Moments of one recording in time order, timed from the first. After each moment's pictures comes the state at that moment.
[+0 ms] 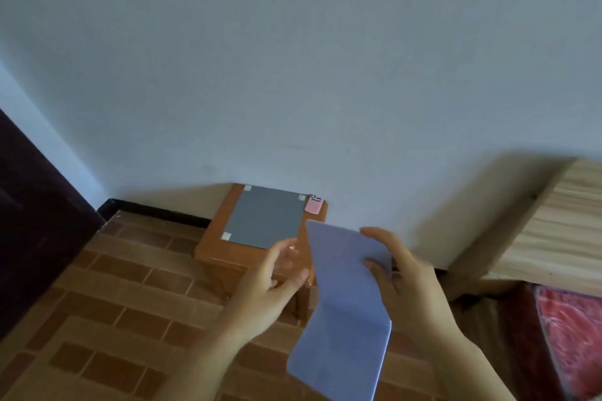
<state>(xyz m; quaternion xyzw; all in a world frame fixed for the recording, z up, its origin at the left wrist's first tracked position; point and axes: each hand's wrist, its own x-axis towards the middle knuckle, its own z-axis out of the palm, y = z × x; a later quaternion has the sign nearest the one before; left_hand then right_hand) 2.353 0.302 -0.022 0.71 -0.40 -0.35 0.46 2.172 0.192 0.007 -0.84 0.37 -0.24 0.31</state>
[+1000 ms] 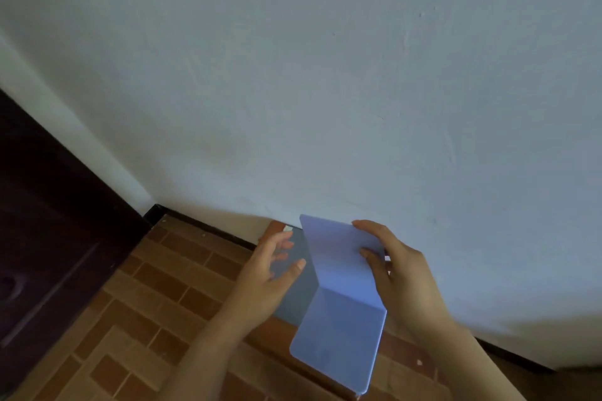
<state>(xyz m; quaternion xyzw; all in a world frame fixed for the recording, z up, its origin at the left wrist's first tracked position) 2.597 0.074 -0.044 0.79 -0.30 -0.30 0.44 2.442 -0.074 -0.035 -0.85 0.27 -0.19 0.40</state>
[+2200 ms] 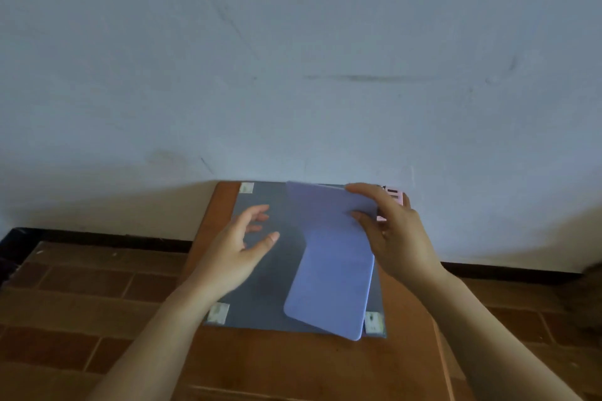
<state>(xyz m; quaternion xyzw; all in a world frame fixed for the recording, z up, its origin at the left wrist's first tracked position) 2.752 0.043 -0.407 0.75 -0.46 -0.30 0.37 2.535 -0.071 -0.384 -0.82 0.35 -0.31 0.33</state>
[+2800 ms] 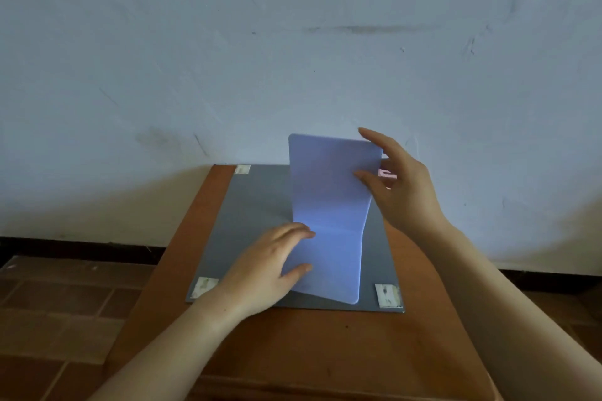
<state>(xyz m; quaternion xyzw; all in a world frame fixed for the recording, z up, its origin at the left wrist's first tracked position) 2.711 0.064 -0.502 0.68 -0.69 -0.15 0.21 2.538 -0.078 -0.446 -0.80 0.31 -0.43 0.29</state>
